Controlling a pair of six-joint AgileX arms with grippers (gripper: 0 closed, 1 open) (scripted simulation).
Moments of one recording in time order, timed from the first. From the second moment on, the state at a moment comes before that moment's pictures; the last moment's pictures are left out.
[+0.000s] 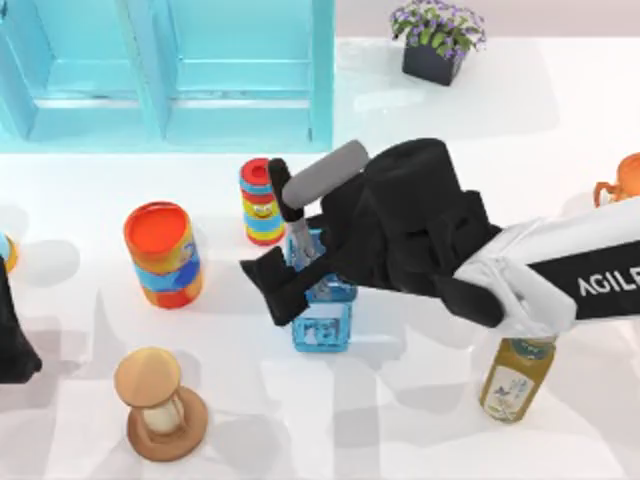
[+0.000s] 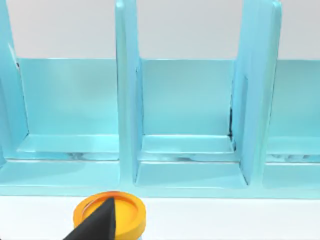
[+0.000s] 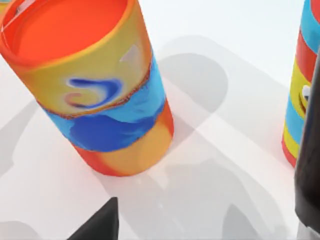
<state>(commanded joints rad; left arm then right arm) 0.00 0.00 0.00 0.00 0.00 0.00 0.72 1.98 0.98 0.42 -0.18 0.12</state>
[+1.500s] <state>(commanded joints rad) 0.00 0.00 0.00 0.00 0.00 0.00 0.31 1.45 1.06 -0.29 -0.51 -0.14</state>
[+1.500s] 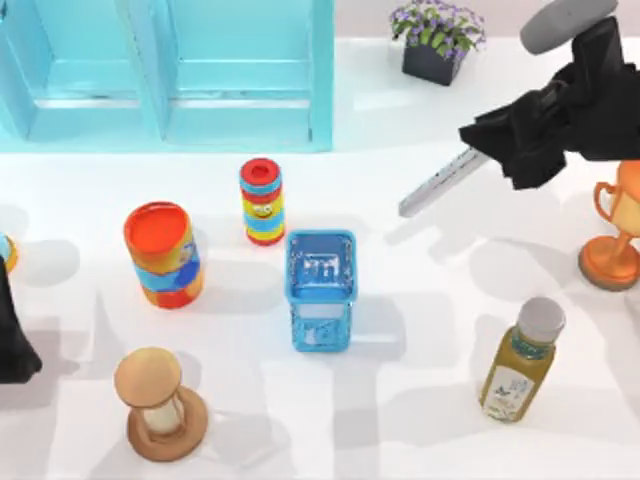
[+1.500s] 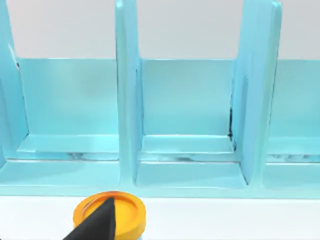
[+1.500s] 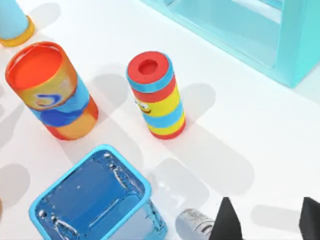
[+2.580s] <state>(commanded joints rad) 0.00 0.00 0.00 0.00 0.00 0.00 -0.42 1.39 1.44 -1.11 -0.26 -0.65</state>
